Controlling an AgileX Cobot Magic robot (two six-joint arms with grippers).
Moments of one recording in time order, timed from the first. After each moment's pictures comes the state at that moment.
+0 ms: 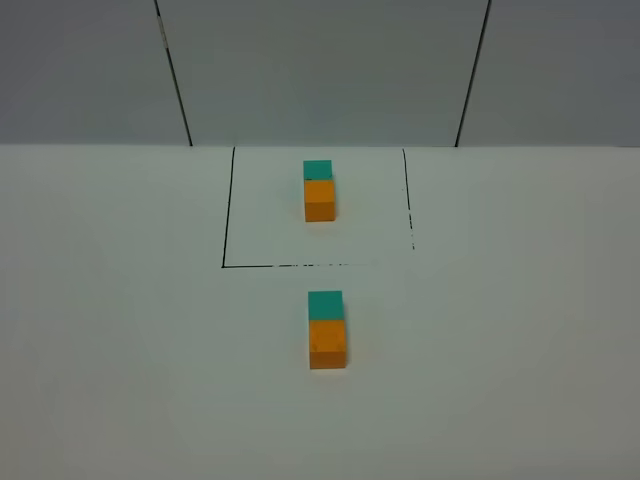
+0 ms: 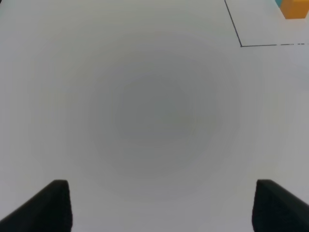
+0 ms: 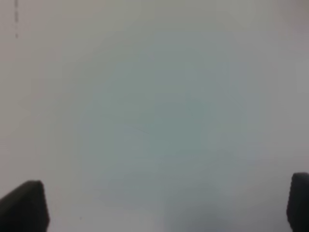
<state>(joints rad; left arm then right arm) -0.03 -0.01 -0.51 -0.02 1.04 0.04 -0.04 0.25 -0.52 -0.02 1.00 0.11</state>
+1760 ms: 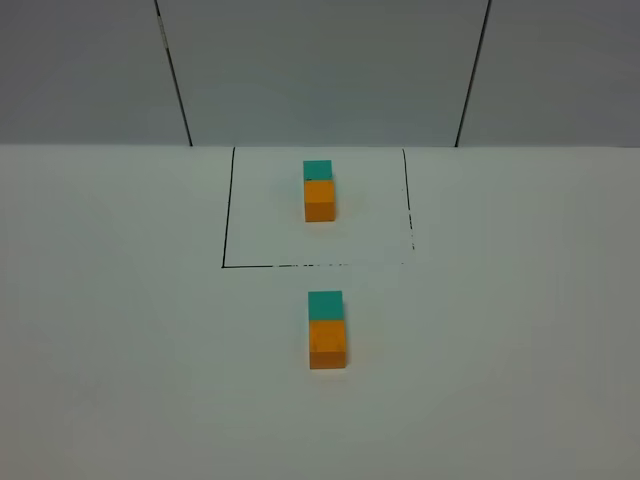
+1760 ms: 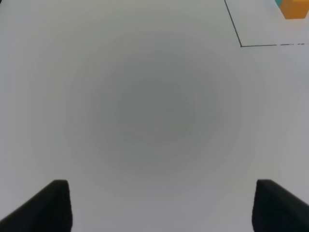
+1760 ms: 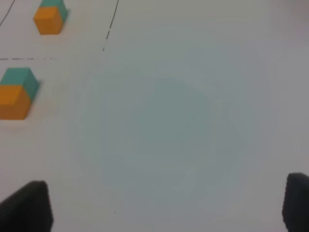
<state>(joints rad) -0.03 -0.01 -0.51 -0.02 1.04 0.04 -0.03 -0.01 -0.50 0.15 1.06 -0.12</state>
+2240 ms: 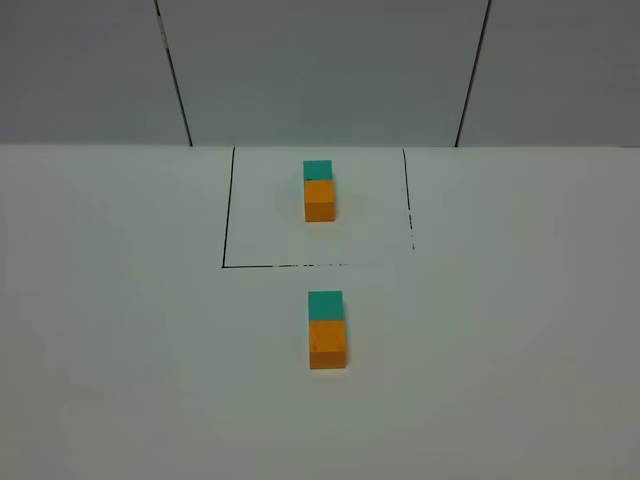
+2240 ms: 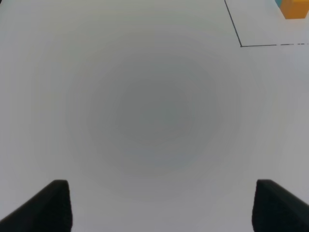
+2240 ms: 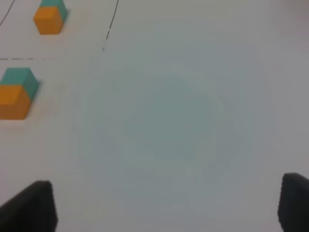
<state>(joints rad) -0.03 -0.01 -0.51 -0.02 1.04 0.04 -0.03 -0.01 -0.50 0.15 1.06 -0.12</state>
